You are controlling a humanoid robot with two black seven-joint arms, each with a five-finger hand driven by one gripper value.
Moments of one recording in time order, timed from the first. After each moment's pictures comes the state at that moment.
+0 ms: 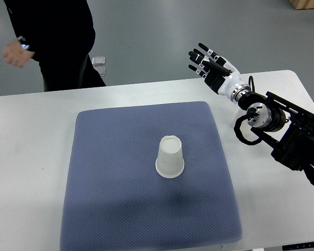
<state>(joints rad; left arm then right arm) -0.03 0.00 0.06 -0.20 0.12 -0.10 0.15 0.82 -0.20 0.63 0.83 0.08 0.05 0.22</state>
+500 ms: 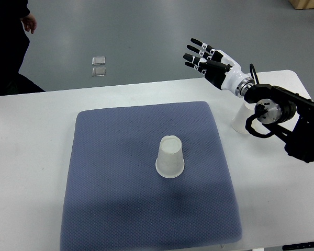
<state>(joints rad) -0.03 0.00 0.06 -0.20 0.12 -0.10 0.15 0.97 -0.35 0.37 0.86 -0.08 0.20 0.21</state>
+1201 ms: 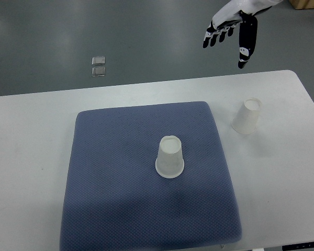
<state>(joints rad) -0.03 0.00 0.06 -0.21 0.12 -0.10 0.15 2.29 -0.38 -0.92 1.17 -0.60 0.61 0.12</state>
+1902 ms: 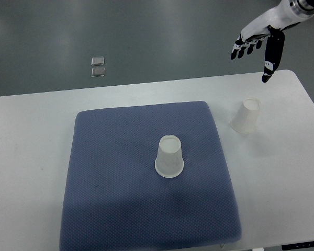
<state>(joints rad) -0.03 0.00 0.06 -0.21 0.12 -0.11 0.15 2.14 -0.50 -0.95 1.22 -0.61 0.52 0.03</state>
